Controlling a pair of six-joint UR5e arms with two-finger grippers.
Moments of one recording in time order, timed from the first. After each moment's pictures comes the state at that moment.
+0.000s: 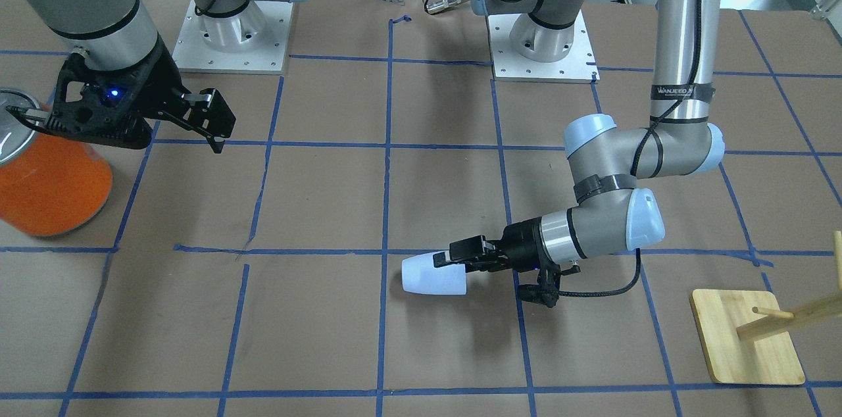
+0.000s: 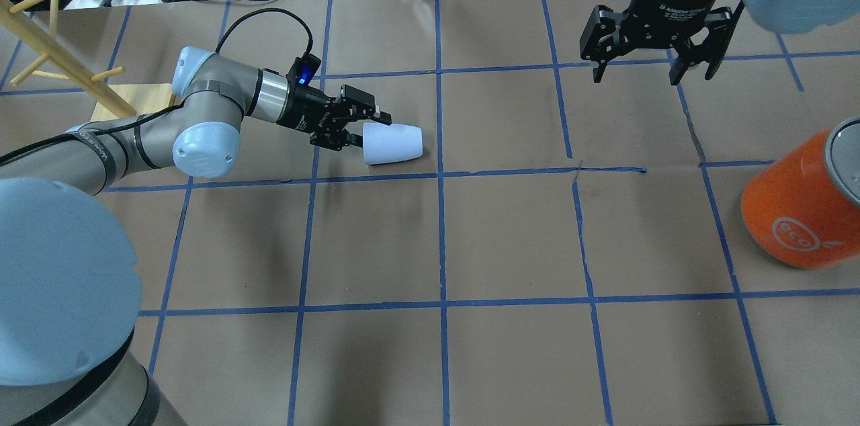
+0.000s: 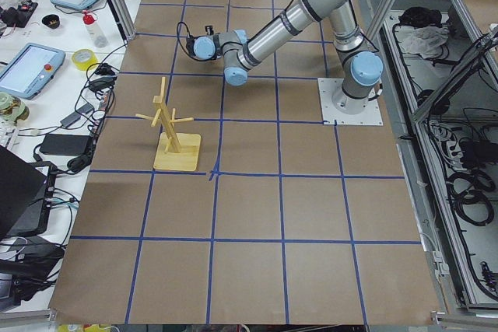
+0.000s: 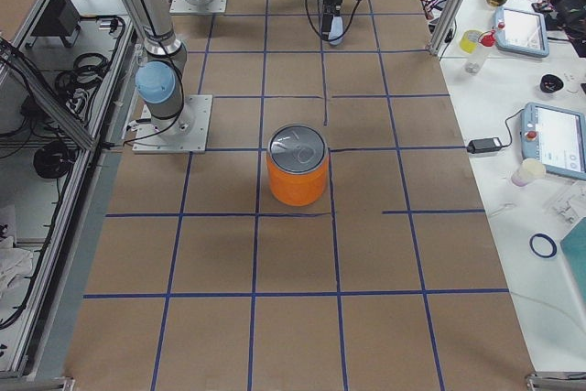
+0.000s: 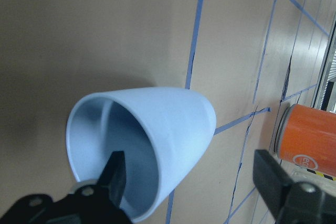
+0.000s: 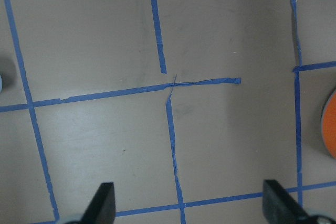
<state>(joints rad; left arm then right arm) -1.45 -2.11 -1.82 -0.95 0.66 0.07 1.56 -1.48 1.51 -1.58 -1.59 0.11</state>
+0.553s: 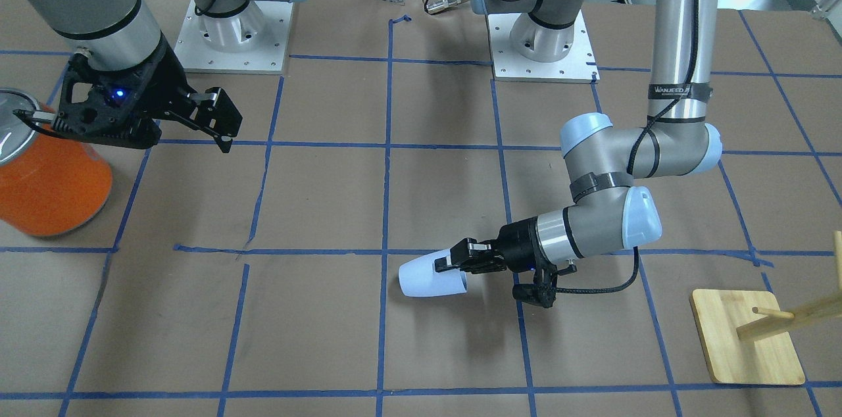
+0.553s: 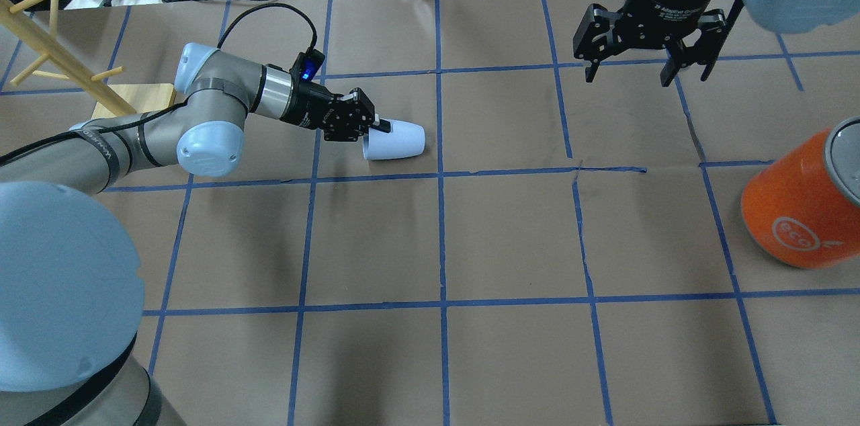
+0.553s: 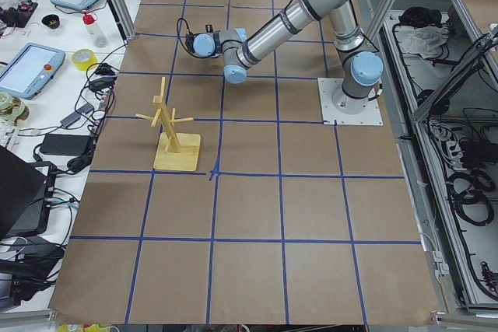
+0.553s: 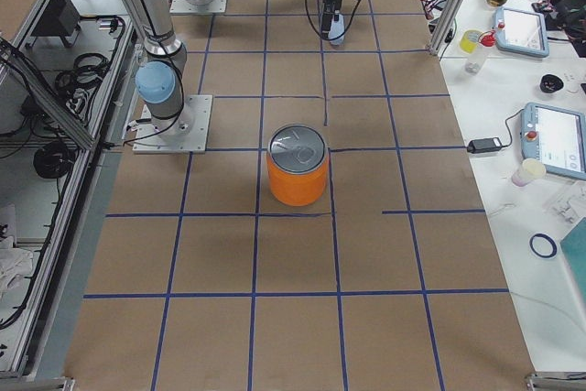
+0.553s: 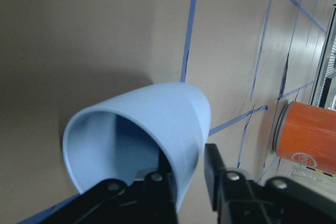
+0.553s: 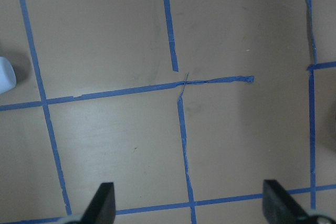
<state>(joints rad) -1.46 -2.10 -1.81 -0.91 0.67 0.07 1.56 -1.48 1.51 -1.58 -1.56 0.11</state>
